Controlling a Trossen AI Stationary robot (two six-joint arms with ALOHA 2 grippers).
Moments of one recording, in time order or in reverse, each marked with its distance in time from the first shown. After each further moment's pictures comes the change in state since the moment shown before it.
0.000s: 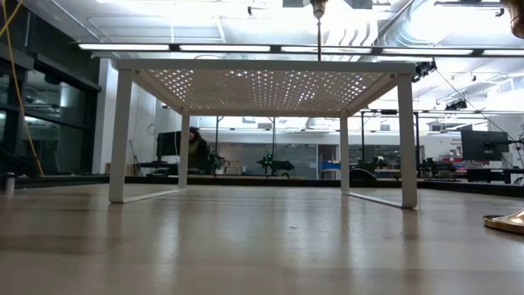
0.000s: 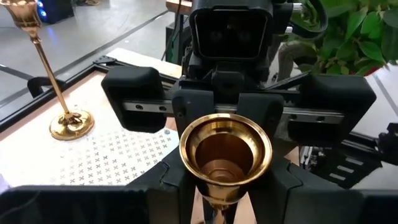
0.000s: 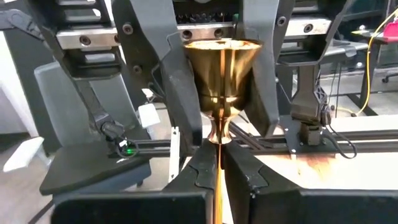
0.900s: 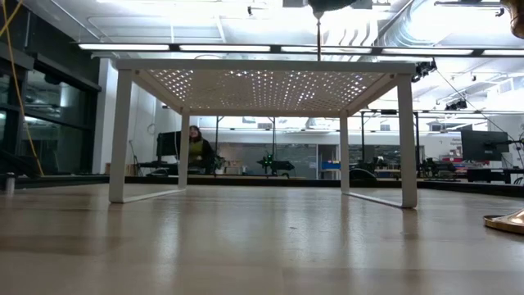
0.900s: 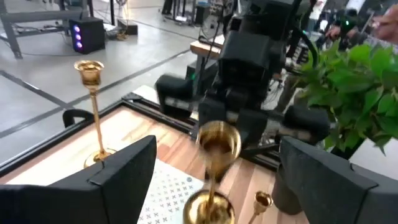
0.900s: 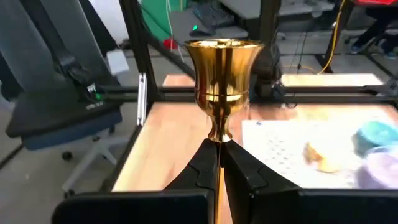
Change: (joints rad) left arm 0.036 -0.052 0.002 0.108 -0.124 0.070; right arm -0.045 -0.261 -0.004 -0.490 0.015 -0.044
